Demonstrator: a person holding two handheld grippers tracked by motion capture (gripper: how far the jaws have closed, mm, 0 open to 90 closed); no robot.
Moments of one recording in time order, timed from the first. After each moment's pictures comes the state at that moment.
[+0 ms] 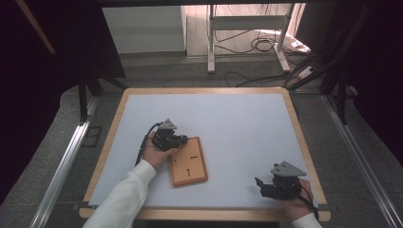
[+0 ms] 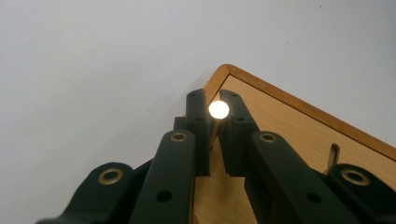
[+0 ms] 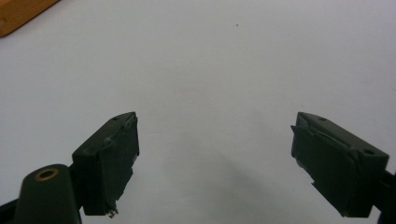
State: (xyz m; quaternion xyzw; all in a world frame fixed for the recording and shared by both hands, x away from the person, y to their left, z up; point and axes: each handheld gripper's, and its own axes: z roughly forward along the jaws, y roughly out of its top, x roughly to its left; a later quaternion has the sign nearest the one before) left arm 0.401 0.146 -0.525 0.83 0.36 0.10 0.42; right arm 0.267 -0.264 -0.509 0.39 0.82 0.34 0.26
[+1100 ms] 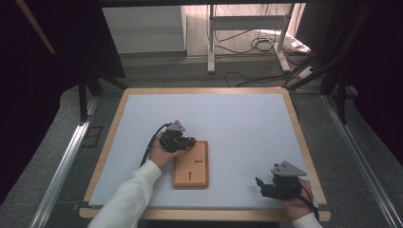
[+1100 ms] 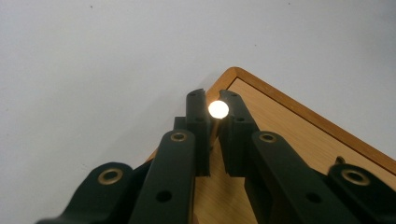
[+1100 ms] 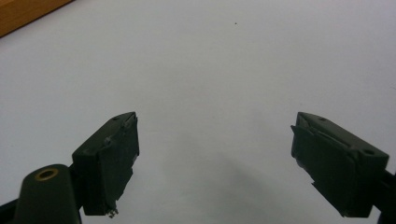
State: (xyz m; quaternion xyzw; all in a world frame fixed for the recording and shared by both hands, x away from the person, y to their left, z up) left arm 0.399 0.122 -0.524 0.84 0.33 0.08 0.42; right arm 0.268 -0.265 -0.510 0.39 0.82 0.34 0.26
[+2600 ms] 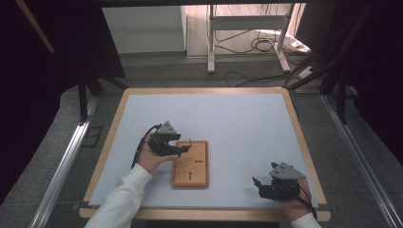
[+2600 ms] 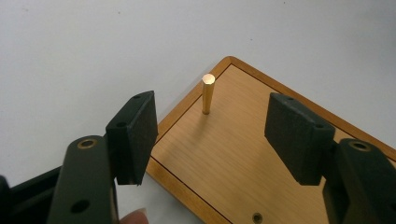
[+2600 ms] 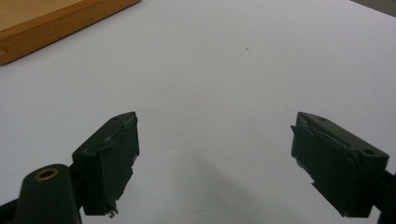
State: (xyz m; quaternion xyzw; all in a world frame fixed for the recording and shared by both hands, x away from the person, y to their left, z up) left arm 0.370 0.145 -0.497 0.84 0.33 0.12 0.41; right arm 0.262 -0.259 -0.506 0.36 0.82 0.37 0.27
